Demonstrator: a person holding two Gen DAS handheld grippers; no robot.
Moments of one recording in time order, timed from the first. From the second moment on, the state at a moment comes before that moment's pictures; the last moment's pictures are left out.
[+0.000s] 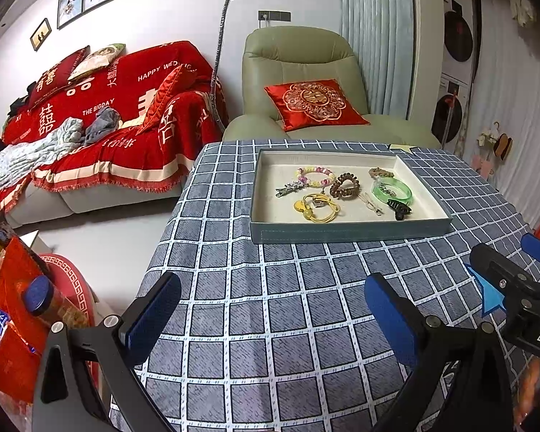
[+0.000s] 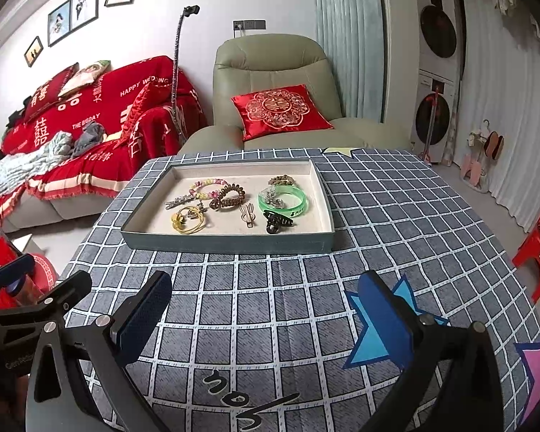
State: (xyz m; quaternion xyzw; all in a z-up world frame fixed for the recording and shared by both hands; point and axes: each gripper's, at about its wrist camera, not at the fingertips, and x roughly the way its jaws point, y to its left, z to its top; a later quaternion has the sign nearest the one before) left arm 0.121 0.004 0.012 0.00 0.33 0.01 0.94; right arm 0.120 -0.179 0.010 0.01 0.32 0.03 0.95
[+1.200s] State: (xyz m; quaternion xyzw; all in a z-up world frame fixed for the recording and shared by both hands) left arm 0.120 0.003 0.010 0.00 0.34 0.01 0.94; right arm 0.120 -0.176 0.009 0.01 0.32 0.03 0.95
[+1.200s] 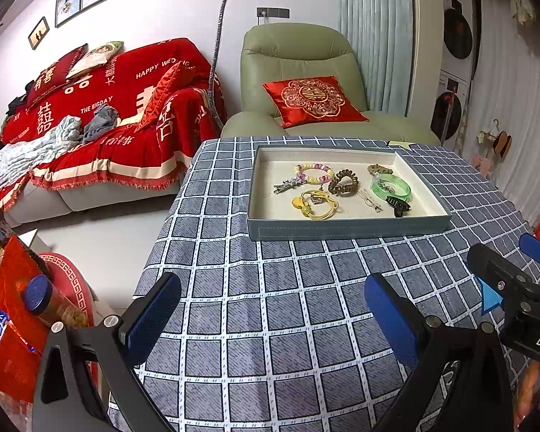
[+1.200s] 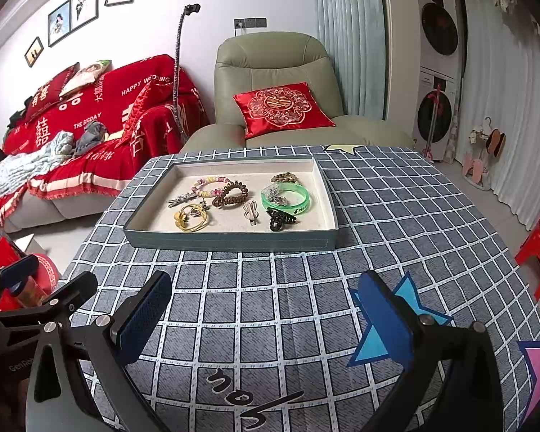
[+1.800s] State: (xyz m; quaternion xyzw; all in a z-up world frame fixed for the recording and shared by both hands) left arm 0.122 0.003 0.009 0.00 0.34 0.01 0.94; right arm 0.119 -0.173 0.009 0.01 0.32 0.03 0.95
